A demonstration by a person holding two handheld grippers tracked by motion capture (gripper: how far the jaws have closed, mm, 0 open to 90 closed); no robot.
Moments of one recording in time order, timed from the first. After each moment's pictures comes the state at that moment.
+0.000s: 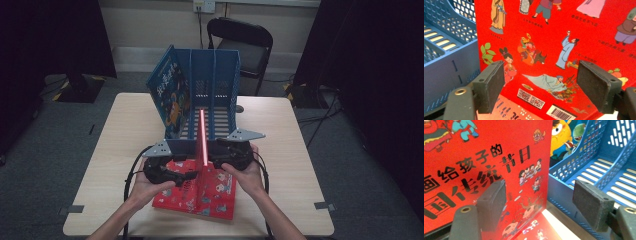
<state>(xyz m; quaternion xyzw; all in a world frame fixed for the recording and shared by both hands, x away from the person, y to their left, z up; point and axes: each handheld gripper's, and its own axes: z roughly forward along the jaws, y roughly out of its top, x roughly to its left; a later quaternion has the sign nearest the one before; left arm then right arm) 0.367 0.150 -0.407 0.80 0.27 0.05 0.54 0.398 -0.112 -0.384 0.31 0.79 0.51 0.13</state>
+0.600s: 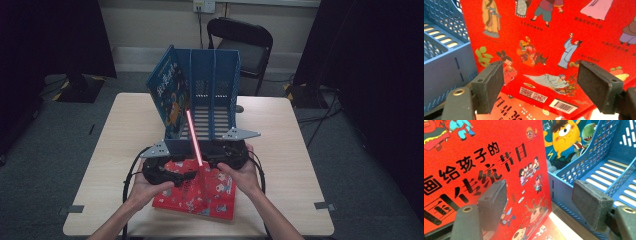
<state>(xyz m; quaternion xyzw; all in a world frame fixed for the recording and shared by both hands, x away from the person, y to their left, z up) 0.367 0.151 -0.409 0.79 0.28 0.04 0.54 0.401 -0.102 -0.386 0.30 0.79 0.52 0.11</state>
